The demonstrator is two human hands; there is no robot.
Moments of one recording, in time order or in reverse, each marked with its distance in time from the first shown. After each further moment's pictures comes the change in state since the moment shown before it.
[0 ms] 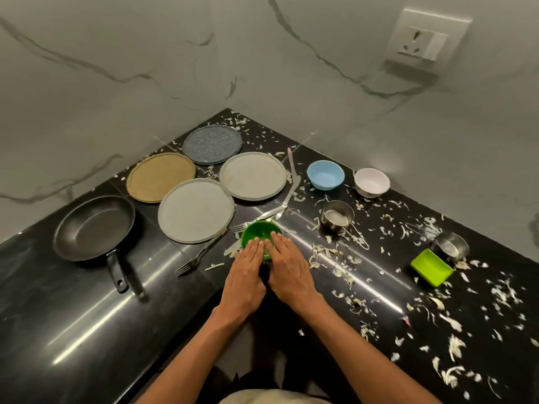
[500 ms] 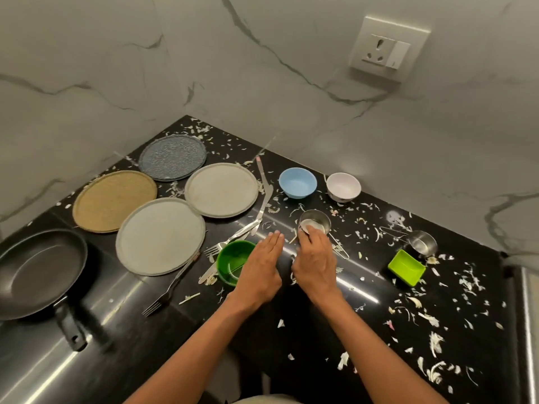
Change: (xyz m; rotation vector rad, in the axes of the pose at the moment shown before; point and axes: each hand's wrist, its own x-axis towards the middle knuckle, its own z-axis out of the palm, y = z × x) left_hand 0.085 0.048 0.012 -0.068 -0.133 0.248; right_hand 0.032 0.072 -0.043 -0.183 0.209 0.374
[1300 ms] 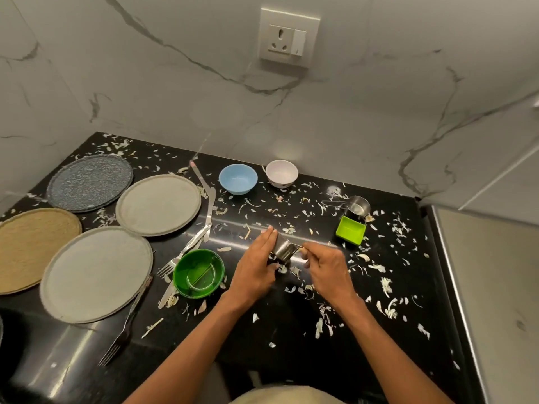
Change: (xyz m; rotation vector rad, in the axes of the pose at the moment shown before) left_hand 0.018 0.031 0.033 -0.175 -0.150 0.225; right_hand -0.069 0.063 -0.068 0.362 0.050 0.239
